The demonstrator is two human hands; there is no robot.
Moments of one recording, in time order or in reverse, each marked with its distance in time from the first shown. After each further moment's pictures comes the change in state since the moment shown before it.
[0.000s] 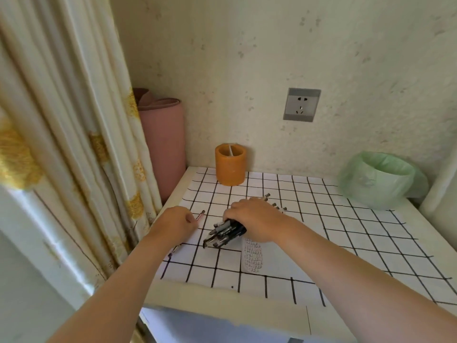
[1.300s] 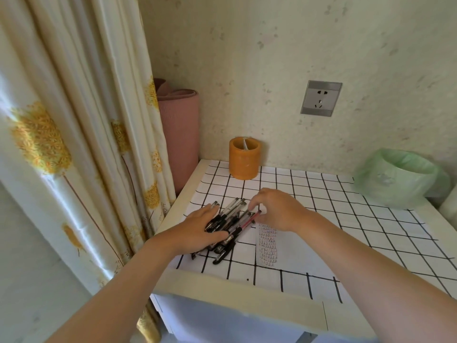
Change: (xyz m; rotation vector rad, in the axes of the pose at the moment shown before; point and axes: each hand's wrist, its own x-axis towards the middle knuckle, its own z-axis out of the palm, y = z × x) left_hand -0.022 -0.016 0.005 -0.061 -0.445 0.197; right_hand -0.001 0.015 0.006 0.293 0.010 0.341
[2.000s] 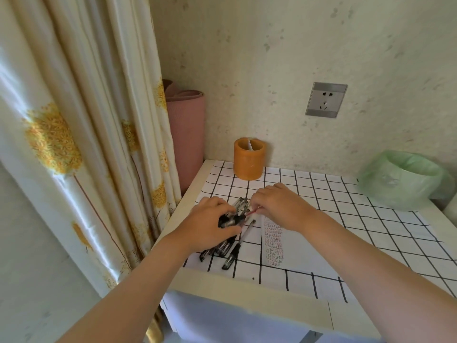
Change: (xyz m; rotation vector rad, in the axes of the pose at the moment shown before) left_hand -0.004 0.021 -0.002 0.112 0.381 0.255; right_hand 0.001 -0.006 -0.007 -0.325 0.099 -0.308
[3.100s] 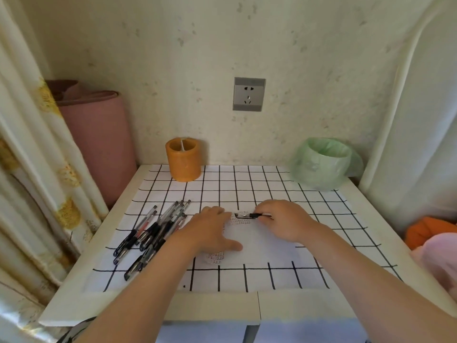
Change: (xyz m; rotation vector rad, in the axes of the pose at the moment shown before) left_hand 0.070 0.112 0.078 0.192 -0.424 0.049; right_hand -0.141 0.071 0.001 0.266 -0.044 0.544
